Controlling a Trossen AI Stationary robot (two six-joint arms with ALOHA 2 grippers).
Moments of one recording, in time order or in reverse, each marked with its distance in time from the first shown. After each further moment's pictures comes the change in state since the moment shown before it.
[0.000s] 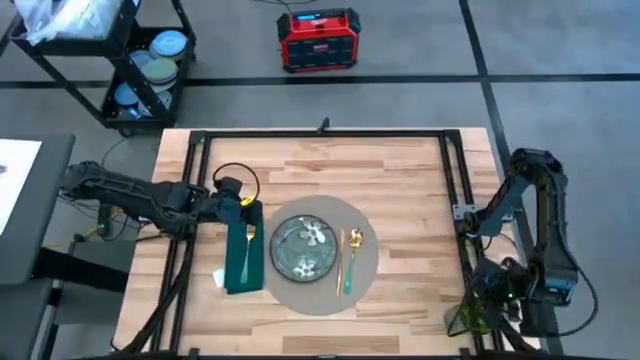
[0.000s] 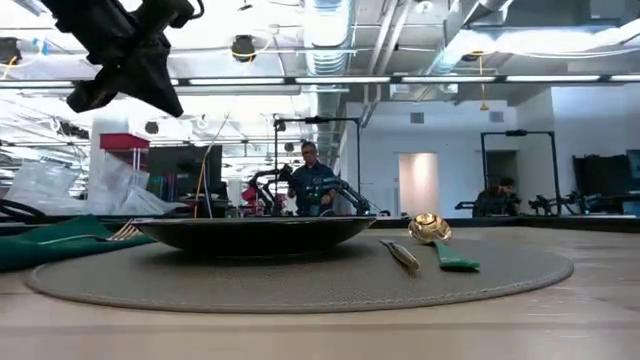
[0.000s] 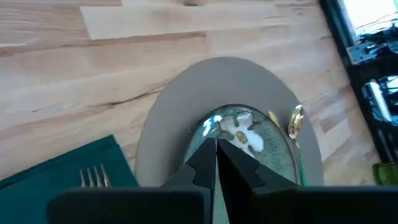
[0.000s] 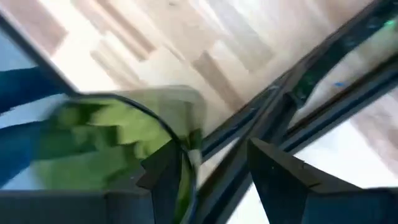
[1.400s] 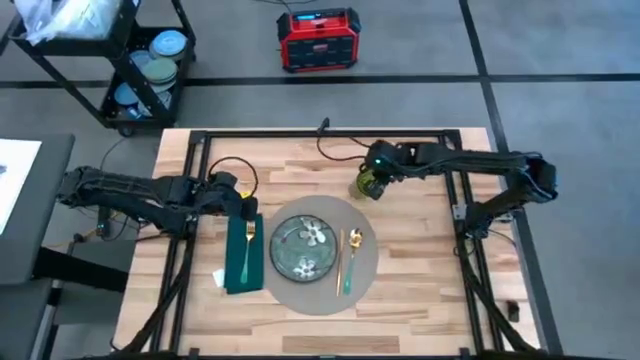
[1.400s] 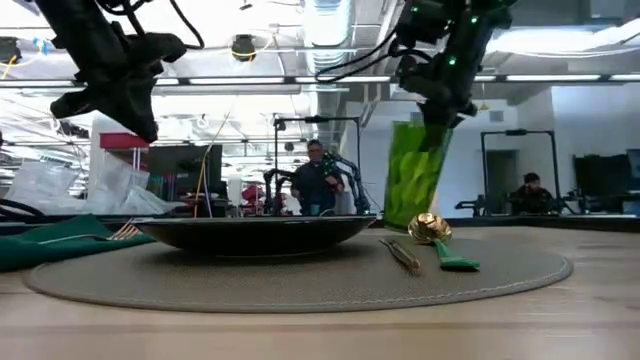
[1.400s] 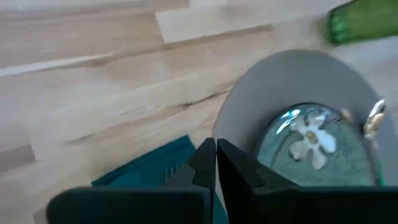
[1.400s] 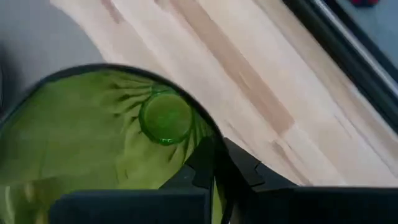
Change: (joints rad) left arm 0.169 -0.041 0.000 -0.197 0.097 0.137; right arm -1.750 0.191 0.006 0.535 0.088 -1.927
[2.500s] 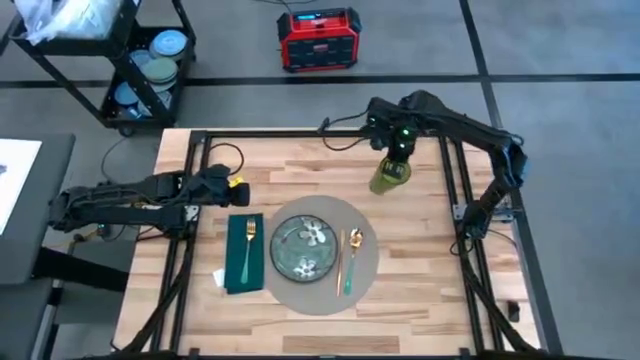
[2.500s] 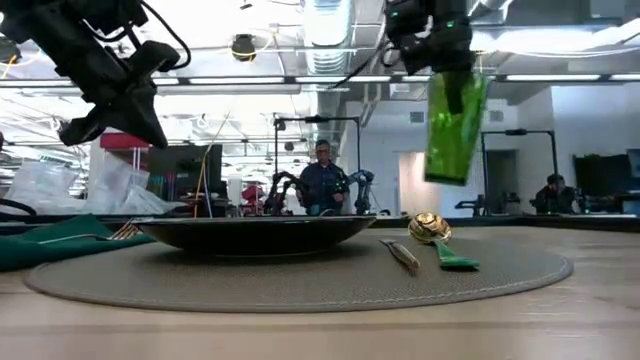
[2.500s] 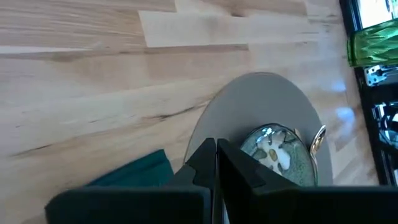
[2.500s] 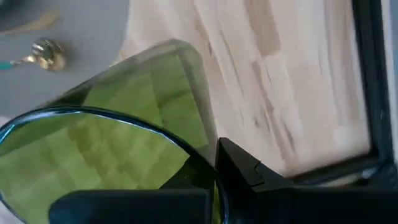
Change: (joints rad) left arm 0.238 -0.215 -0.201 0.239 0.217 0.083; right arm -0.203 0.249 0.661 -0.838 -0.230 -0.431
